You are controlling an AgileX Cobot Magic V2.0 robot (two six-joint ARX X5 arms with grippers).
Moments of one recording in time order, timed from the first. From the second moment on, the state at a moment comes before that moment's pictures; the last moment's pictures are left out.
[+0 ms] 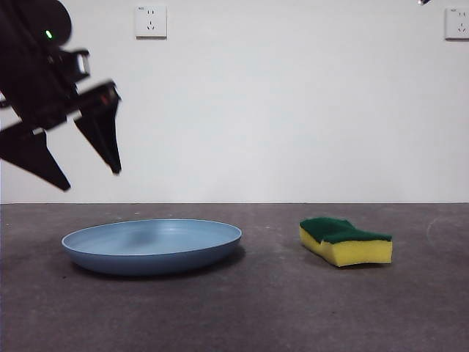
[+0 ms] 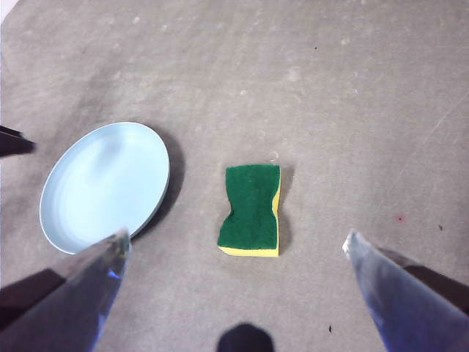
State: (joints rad) left arm -0.18 1.62 1.18 -0.61 0.27 -0.04; right arm 0.11 0.91 1.03 -0.79 -0.34 0.05
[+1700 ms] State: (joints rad) left arm -0.22 1.81 1.23 -0.56 0.22 -0.01; right arm 0.12 1.02 1.03 -0.78 -0.34 0.06
